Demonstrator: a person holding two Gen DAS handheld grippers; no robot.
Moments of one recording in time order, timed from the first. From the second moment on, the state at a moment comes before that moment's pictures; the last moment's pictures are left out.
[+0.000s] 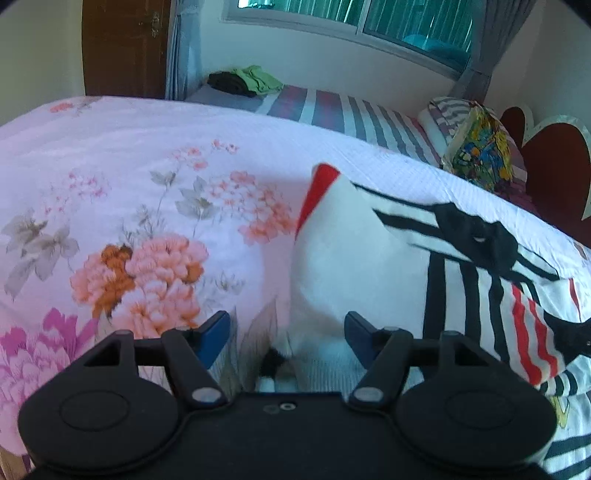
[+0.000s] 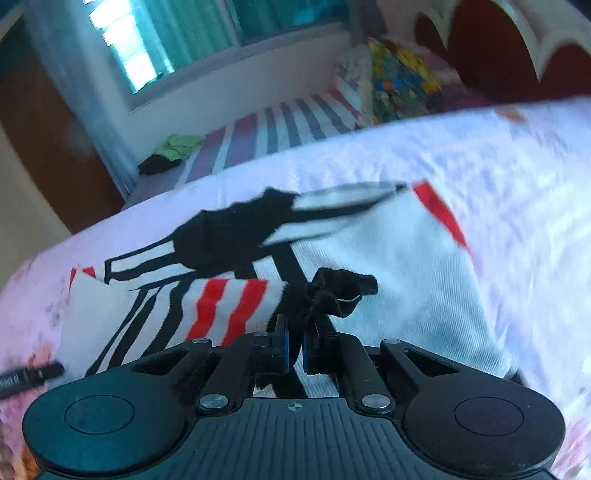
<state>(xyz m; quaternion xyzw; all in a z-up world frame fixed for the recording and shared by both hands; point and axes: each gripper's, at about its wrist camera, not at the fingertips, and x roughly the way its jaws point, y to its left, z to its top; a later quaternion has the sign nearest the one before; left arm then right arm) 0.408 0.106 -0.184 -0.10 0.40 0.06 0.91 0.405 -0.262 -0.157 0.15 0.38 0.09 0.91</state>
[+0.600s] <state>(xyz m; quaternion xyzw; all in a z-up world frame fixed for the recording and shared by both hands) 0.427 0.095 -0.176 -0.10 0.41 0.05 0.91 0.393 -0.296 -0.176 0.12 0.40 0.06 0.91</state>
